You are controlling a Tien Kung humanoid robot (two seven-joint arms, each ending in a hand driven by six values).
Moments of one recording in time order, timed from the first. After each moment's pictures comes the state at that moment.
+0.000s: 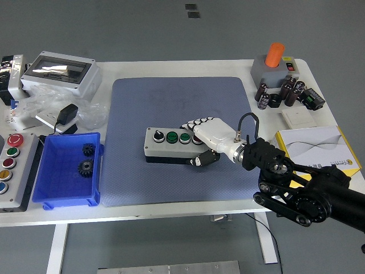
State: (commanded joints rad) left arm 0.02 0.12 -1.89 -0.18 1.82 -0.07 0.00; right arm 0.71 -0.30 0.34 1.16 -1.96 -0.22 -0.14
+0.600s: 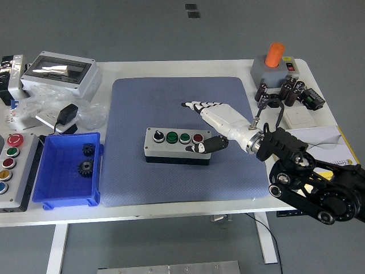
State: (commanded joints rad) left arm 0.03 0.12 -1.89 -0.18 1.81 -0.07 -0.01; right arm 0.66 -0.47 0.53 1.43 -1.89 -0.21 -0.10
